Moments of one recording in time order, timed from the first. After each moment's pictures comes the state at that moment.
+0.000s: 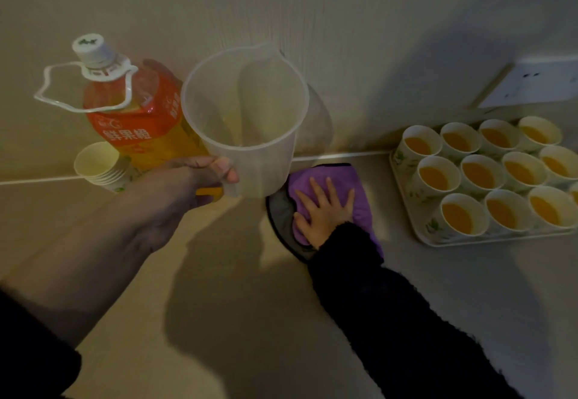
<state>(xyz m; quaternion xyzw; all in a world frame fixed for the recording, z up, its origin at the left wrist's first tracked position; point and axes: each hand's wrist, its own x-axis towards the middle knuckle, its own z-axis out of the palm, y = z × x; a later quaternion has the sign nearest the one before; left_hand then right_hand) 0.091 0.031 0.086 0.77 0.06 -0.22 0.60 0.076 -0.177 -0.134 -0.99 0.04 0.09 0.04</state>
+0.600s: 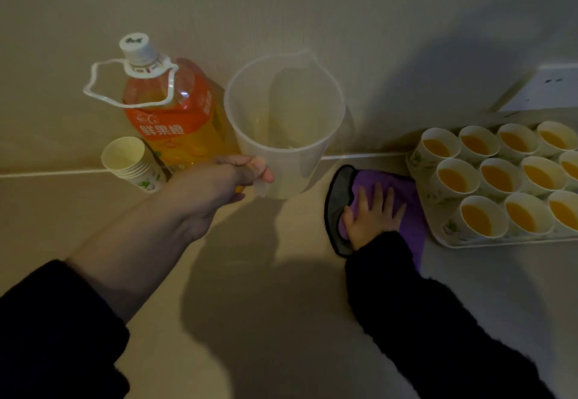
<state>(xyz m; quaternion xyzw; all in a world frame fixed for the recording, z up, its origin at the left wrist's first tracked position) 0.093 0.033 0.080 0.77 0.04 -0.25 0.59 0.059 -0.199 -0.134 -0.96 0.25 0.08 0.07</state>
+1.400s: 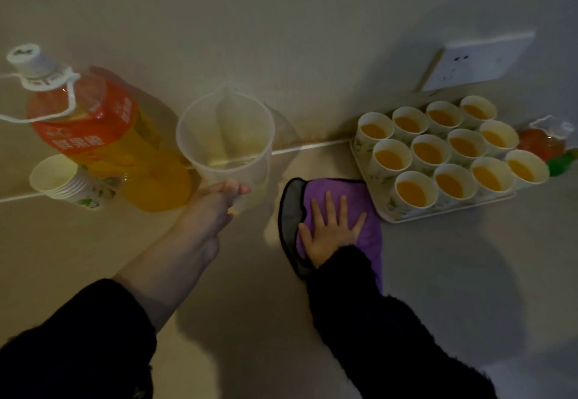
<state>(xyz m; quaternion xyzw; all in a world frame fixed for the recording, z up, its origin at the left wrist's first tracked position) 0.066 -0.033 0.025 0.72 0.16 -0.22 0.63 0.003 -0.199 -0.135 -0.97 0.21 0.10 0.04</state>
